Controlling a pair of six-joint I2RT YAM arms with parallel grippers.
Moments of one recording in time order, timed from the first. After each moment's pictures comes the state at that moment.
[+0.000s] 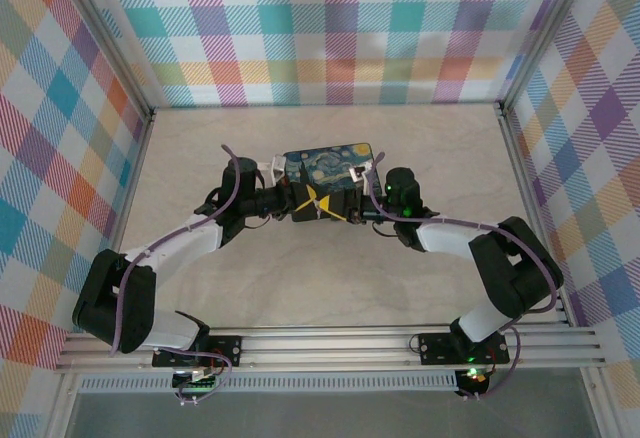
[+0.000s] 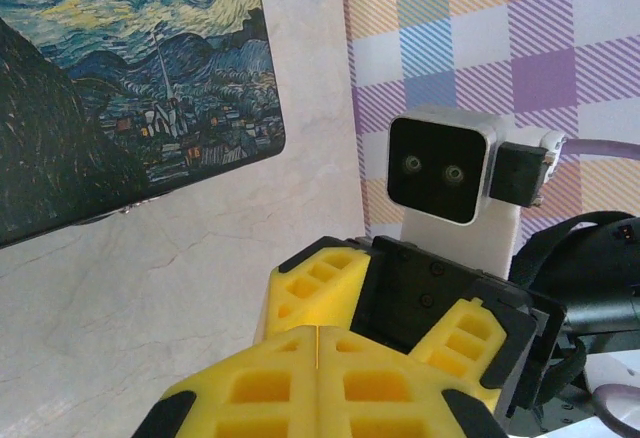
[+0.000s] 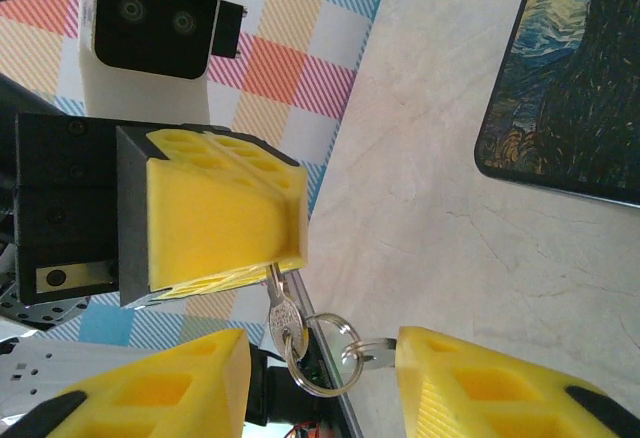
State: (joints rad) left arm -0.44 1.38 0.78 0.17 0.67 -1.01; right arm 0.54 1.58 0.69 0.65 -0.84 1.01
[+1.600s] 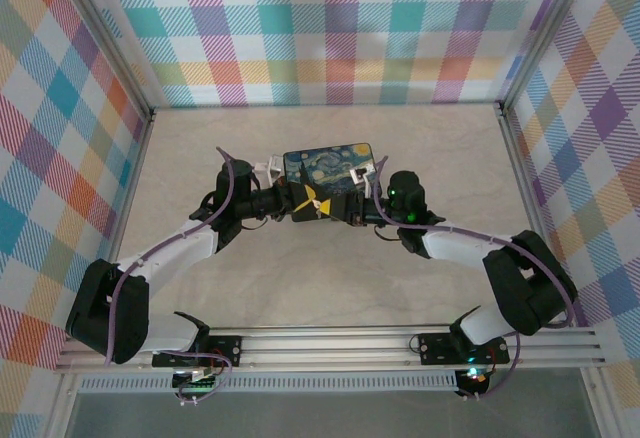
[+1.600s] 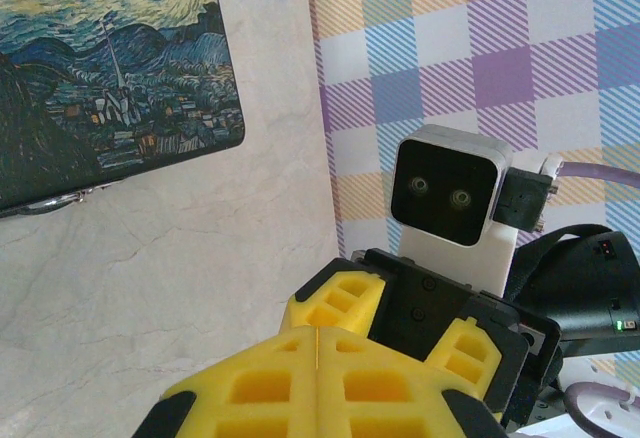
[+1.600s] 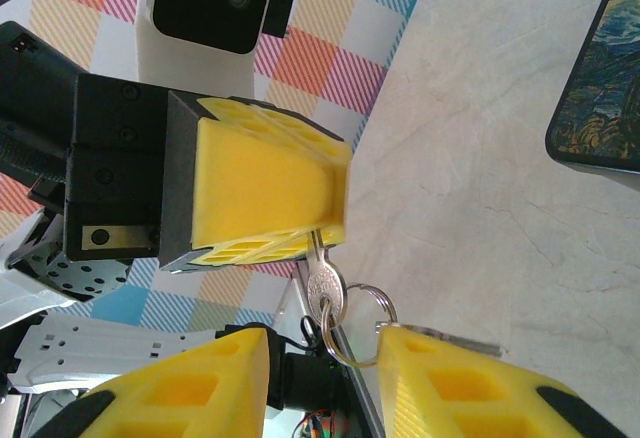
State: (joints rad) left arm -0.44 1.33 0.76 0.21 0.70 -1.05; right arm 0.58 1.47 0.66 0.63 -0.83 0.99
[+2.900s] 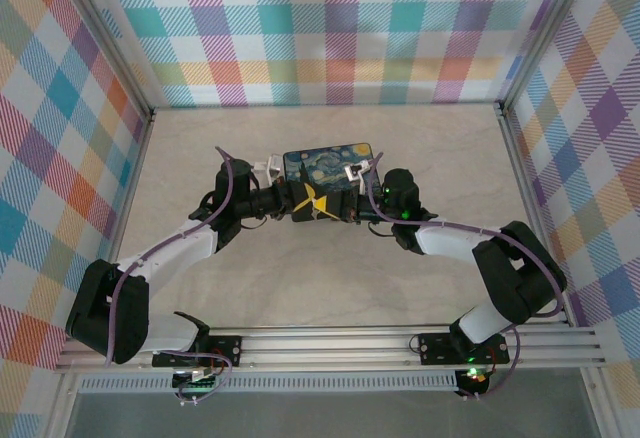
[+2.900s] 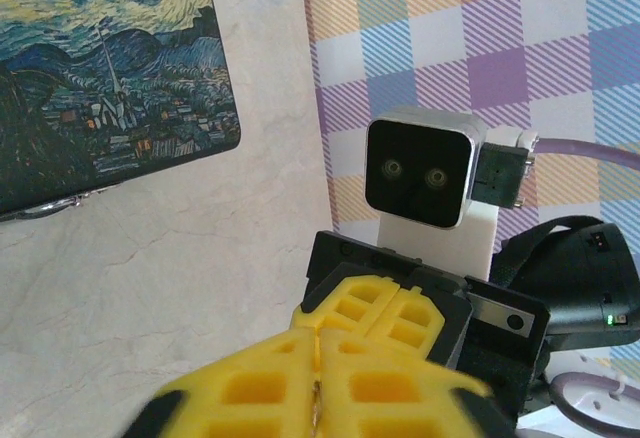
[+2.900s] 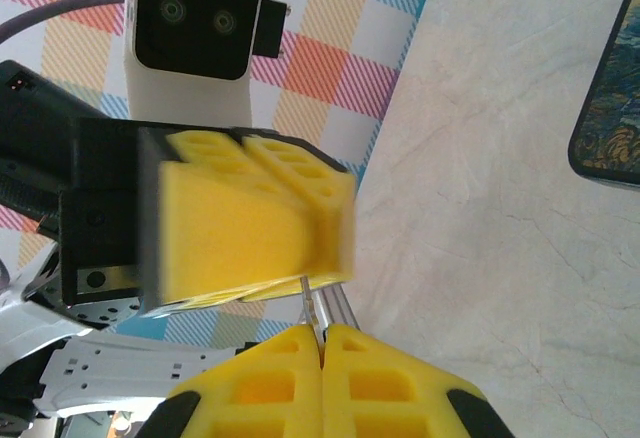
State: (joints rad) left arm -0.43 1.32 0.76 0.21 0.70 -1.05; right arm 0.59 1.54 0.70 0.70 -0.82 1.09
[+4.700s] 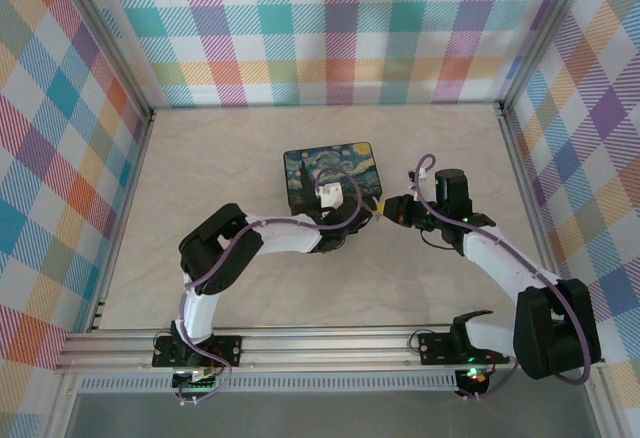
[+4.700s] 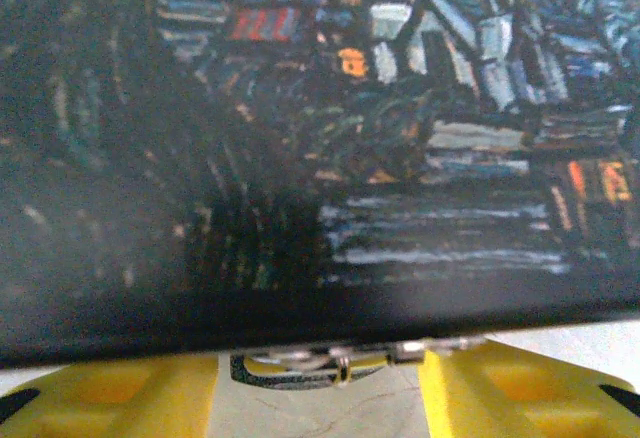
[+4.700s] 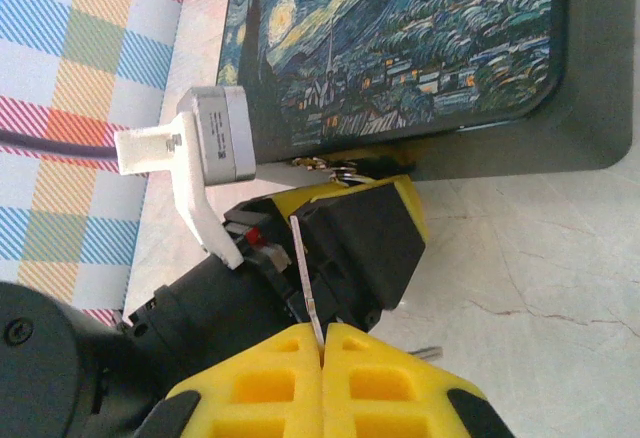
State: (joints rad) left arm -0.95 2.01 1.22 -0.17 -0.56 -0.93; right arm 0.24 1.21 0.65 -0.11 -0.69 0.56
